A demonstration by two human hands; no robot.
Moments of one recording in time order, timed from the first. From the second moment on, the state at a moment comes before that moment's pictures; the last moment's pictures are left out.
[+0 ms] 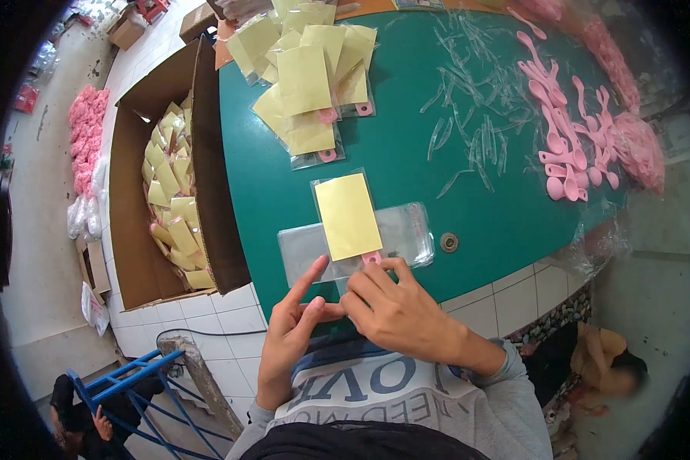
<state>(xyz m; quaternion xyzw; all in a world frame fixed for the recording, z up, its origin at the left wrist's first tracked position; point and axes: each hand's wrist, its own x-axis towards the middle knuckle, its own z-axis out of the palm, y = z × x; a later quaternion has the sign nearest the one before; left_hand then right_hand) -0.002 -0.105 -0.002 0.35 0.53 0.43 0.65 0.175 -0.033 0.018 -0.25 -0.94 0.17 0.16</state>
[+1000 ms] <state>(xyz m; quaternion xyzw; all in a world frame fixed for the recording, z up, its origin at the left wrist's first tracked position) 0.000 -0.080 0.003 0.42 0.56 0.40 0.59 0.366 0.229 0.051 -0.69 -0.73 0.03 0.01</state>
